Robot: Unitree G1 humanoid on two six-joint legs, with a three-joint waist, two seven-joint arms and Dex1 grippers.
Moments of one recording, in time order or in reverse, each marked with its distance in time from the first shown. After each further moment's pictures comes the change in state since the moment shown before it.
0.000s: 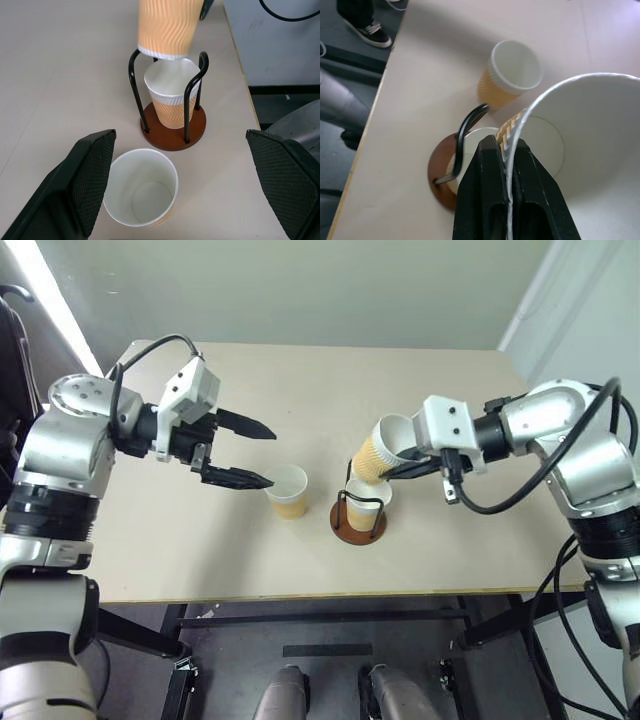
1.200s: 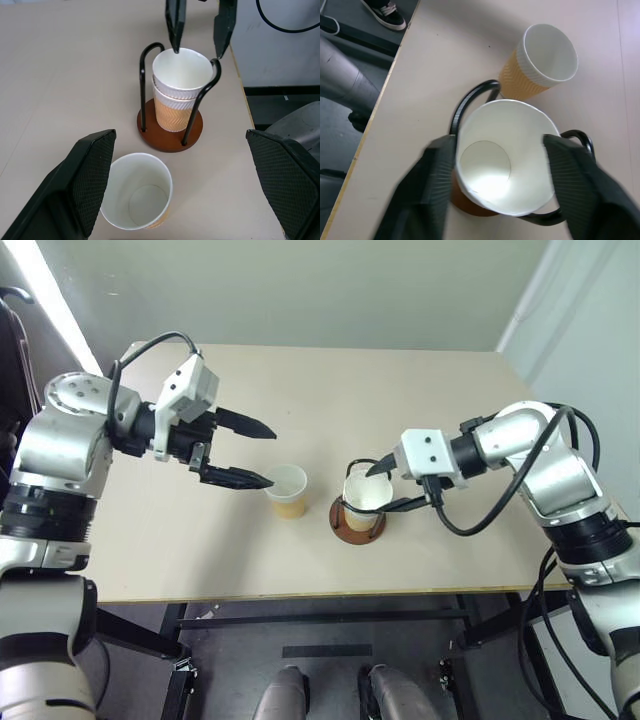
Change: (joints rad) left arm 0.002 0.002 0.009 -0.026 -0.005 0.027 -0.001; right arm 0.018 0.072 0.050 0.065 -0.096 -0.115 0.020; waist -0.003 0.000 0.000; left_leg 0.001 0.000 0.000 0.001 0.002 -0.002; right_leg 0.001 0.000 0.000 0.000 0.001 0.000
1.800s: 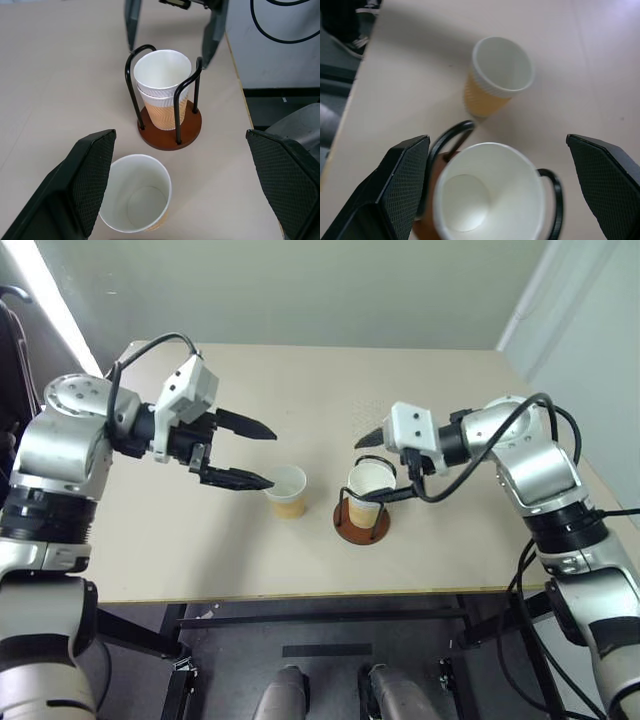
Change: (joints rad) left arm 0.019 -0.003 0.018 -0.022 0.000 0.017 -0.001; right arm -0.067 0.095 -0.027 0.122 0.008 0.071 -0.130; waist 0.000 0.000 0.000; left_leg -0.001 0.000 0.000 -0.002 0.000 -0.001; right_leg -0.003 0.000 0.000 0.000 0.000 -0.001
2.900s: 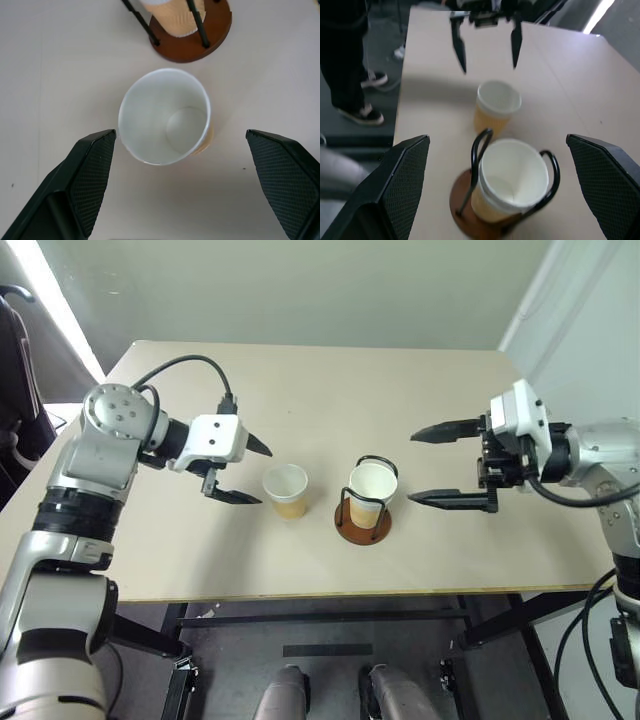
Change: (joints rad) left arm -0.033 -0.075 -0.088 0.203 0.388 -0.544 0.009; right arm 0.310 -0.241 -0.341 -0.341 0.371 0.172 0.008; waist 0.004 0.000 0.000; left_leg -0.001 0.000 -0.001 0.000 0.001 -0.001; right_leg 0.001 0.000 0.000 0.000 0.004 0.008
